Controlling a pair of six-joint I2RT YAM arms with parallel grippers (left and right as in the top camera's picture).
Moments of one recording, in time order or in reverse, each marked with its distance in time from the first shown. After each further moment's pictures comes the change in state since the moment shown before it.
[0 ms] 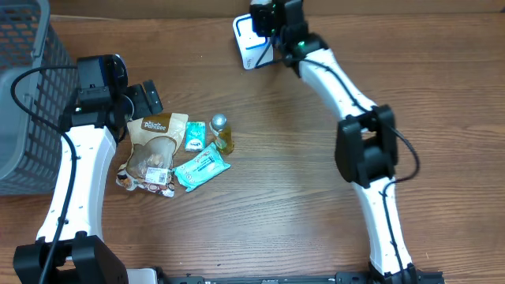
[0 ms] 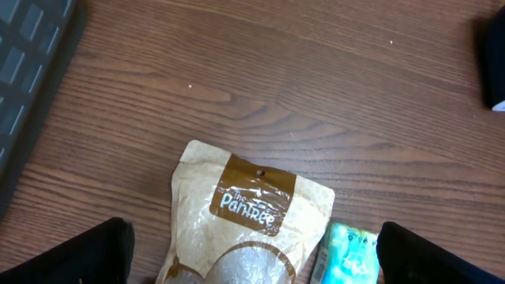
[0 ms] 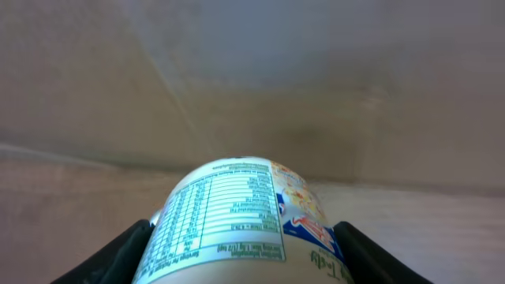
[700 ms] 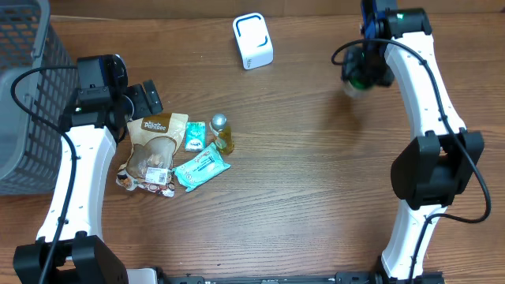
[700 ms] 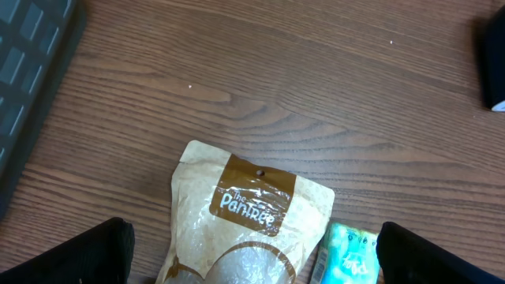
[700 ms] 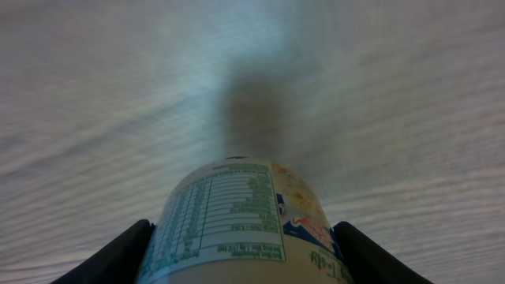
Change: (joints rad) left arm 0.000 0.000 0.000 0.001 0.000 0.000; right arm -0.282 -0.323 -0.197 -1.042 0.011 0.021
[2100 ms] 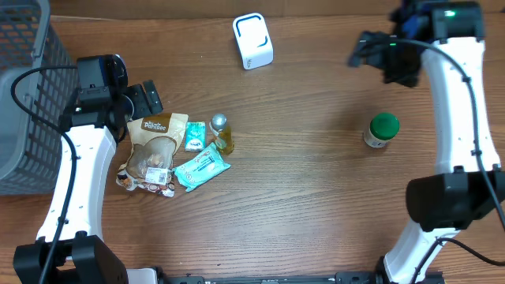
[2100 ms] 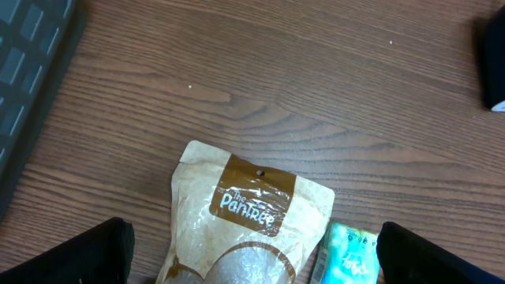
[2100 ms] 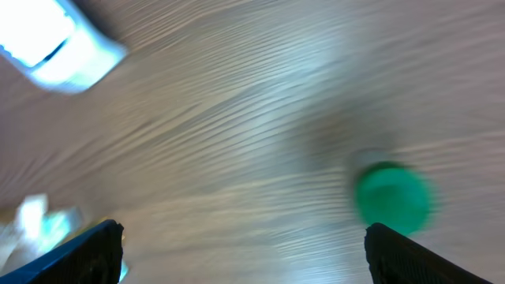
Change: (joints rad) left arm 0.000 0.000 0.000 -0.001 0.000 0.000; right arm -0.013 -0.174 0.126 -0.129 -0.203 0.056
